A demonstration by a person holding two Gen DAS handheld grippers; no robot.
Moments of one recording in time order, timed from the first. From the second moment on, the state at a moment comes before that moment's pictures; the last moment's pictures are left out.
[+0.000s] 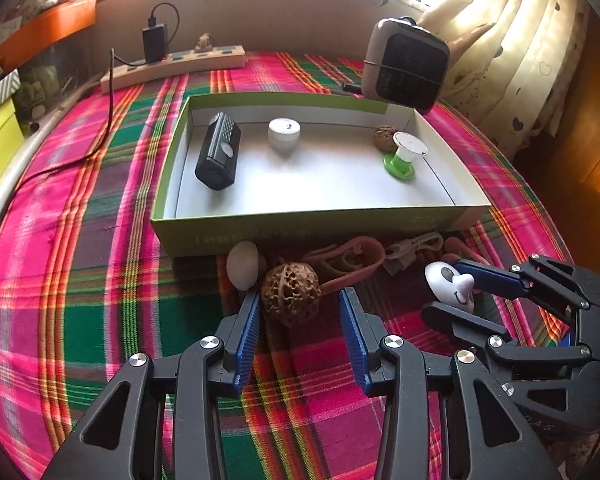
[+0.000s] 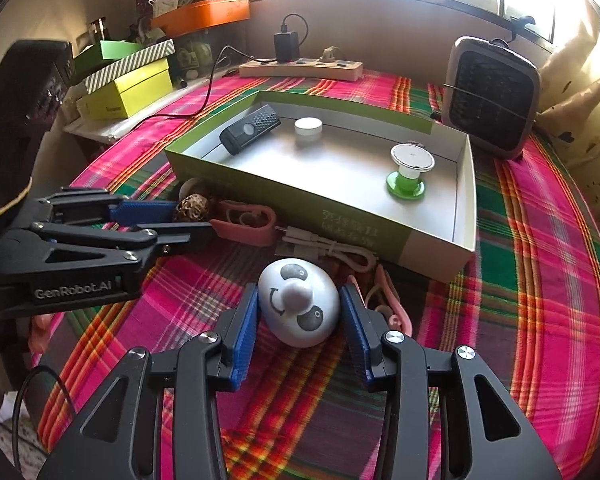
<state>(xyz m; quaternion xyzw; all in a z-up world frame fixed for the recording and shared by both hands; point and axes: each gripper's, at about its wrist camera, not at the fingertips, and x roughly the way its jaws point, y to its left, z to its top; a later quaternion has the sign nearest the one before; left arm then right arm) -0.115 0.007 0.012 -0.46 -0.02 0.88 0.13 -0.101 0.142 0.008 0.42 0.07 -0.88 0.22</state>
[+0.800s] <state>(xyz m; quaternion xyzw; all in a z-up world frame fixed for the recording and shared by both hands) -0.123 -0.008 0.012 -0.46 -0.07 0.88 0.11 -0.098 0.136 0.003 0.42 0.07 -0.88 0.22</state>
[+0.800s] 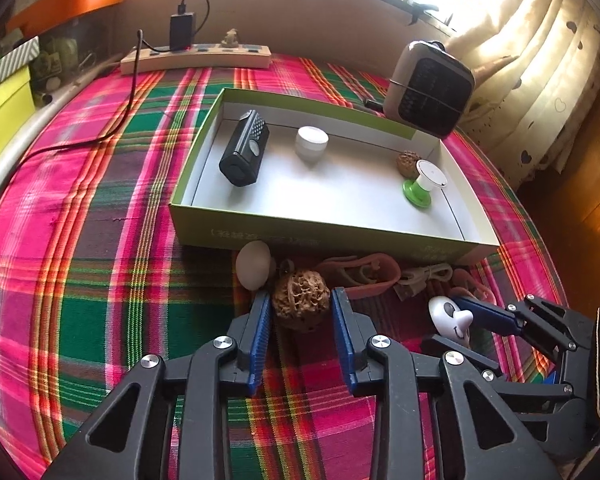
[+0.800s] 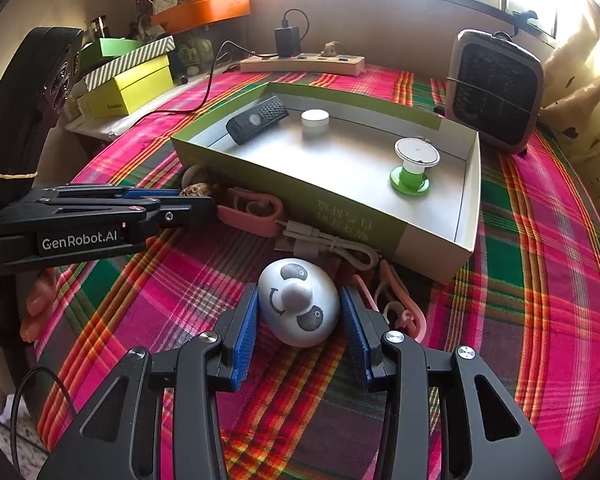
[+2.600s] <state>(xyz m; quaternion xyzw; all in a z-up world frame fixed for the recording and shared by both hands) -0.124 -0.003 0.051 -0.41 -0.03 0.90 0.13 -0.104 0.144 0.038 0.38 0.05 -0.90 0.21</state>
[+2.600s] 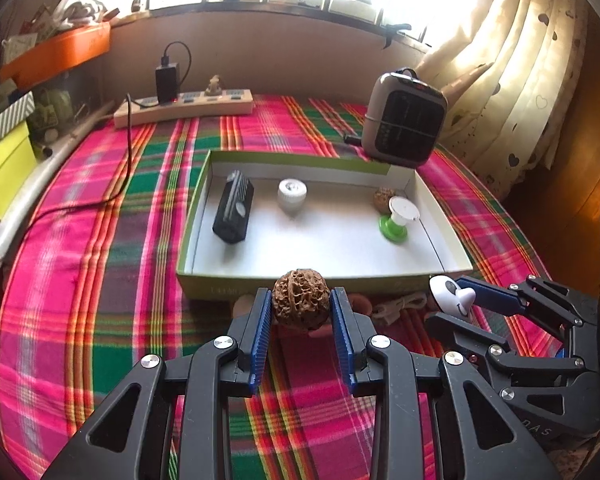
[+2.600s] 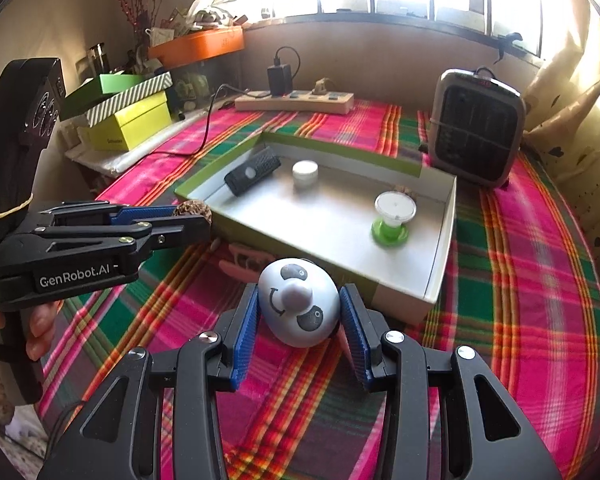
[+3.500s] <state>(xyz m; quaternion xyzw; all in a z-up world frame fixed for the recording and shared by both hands) -0.195 0.003 0.046 -0.40 -0.01 0.90 0.13 -0.203 0.139 0.045 0.39 0.05 -0.90 0.17</state>
